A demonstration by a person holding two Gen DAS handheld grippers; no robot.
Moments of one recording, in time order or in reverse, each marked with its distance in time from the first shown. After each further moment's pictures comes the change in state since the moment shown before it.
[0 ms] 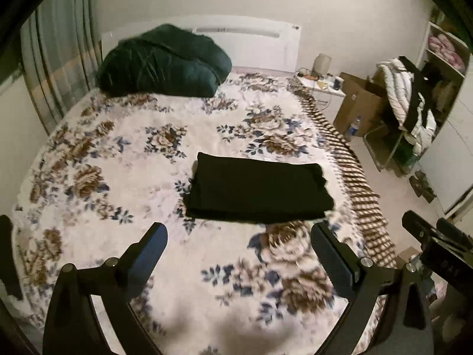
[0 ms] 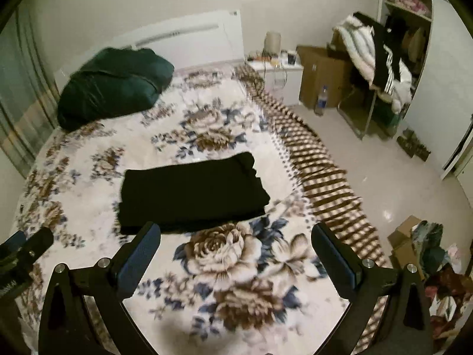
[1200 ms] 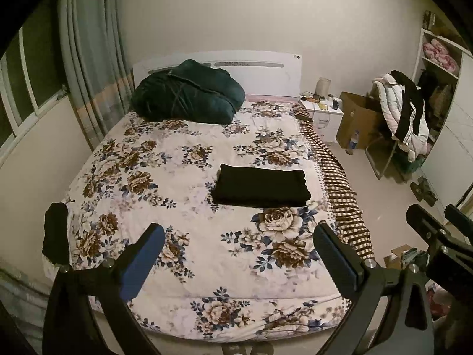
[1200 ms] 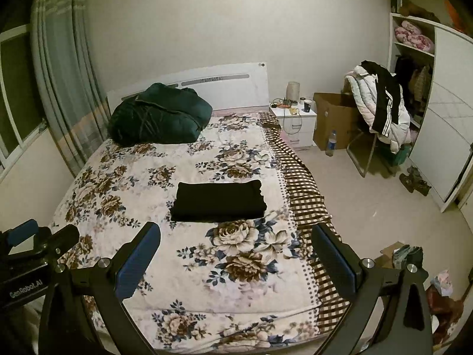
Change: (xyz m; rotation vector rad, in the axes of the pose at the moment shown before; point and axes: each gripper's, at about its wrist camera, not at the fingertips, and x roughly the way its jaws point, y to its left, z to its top) left arm -0.255 -0.061 -0.065 -0.015 -0.102 0.121; right arm -0.392 -0.053 -0.057 -0.104 -0.161 0.132
